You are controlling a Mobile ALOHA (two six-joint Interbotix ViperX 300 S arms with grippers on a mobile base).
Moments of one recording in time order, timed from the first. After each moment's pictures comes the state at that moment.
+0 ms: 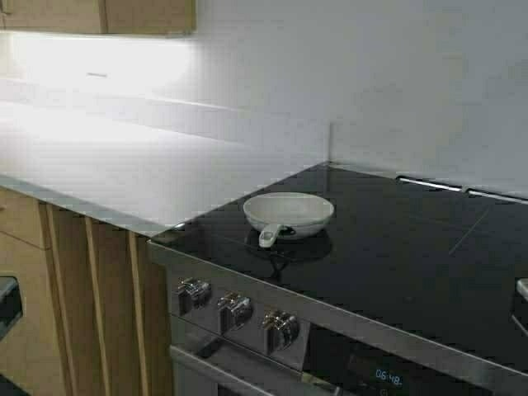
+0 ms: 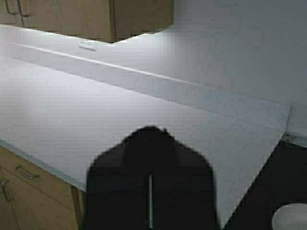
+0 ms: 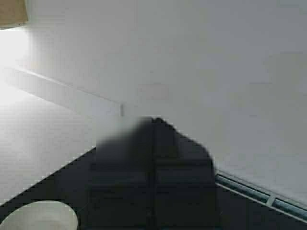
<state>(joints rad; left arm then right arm) 0.00 -0.97 1.17 0.00 -0.29 0.00 0.00 -0.96 1.17 0.00 -0.29 0.00</state>
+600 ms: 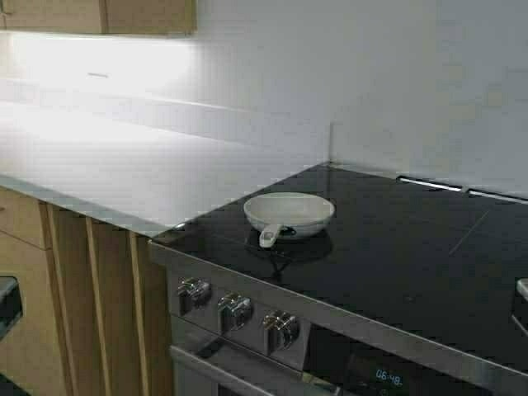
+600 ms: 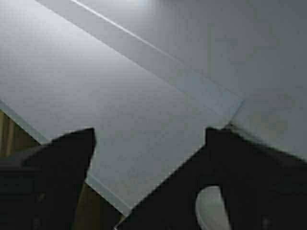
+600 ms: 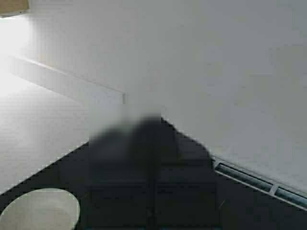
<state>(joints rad) -0.04 -0.86 1.18 0.01 -0.27 -0.36 0.01 -0.95 1.19 0.00 -0.29 0.00</state>
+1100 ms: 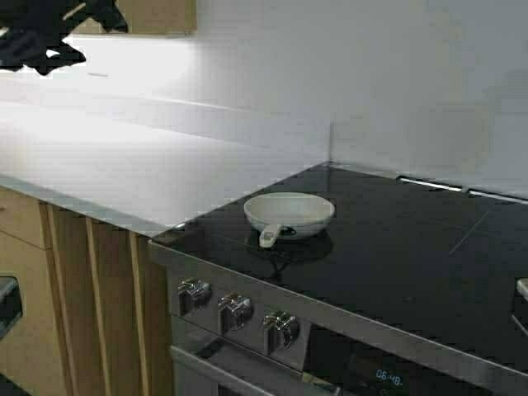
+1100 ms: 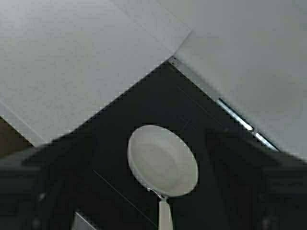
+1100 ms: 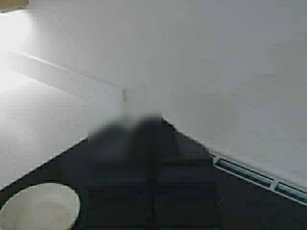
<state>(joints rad) -0.22 -0.34 1.12 0.05 -0.59 -0.60 0.01 -0.95 1.20 0.00 -0.29 0.00</state>
